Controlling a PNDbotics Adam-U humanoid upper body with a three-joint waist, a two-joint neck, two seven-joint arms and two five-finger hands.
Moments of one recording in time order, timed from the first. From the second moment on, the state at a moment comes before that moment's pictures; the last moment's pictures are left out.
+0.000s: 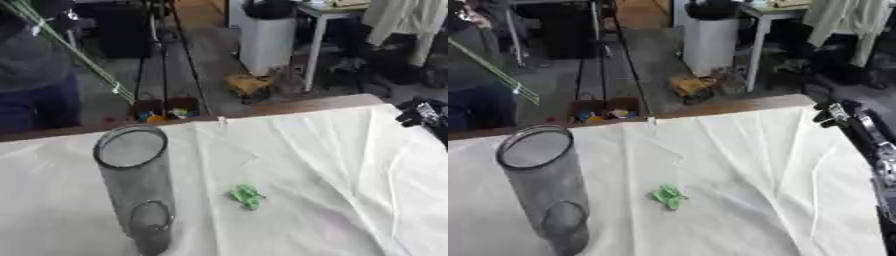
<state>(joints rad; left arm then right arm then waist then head) -0.90 0.83 -0.25 -1.70 0.63 0.22 -0.39 -0.51 -0.40 -0.31 -1.23 0.29 -0.28 0.26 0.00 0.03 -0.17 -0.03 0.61</state>
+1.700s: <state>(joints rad) -0.87 0.83 -0.32 -1.68 0.56 0.24 -0.48 -0.50 -0.40 -0.31 -1.23 0.29 -0.28 0.26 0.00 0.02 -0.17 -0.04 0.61</state>
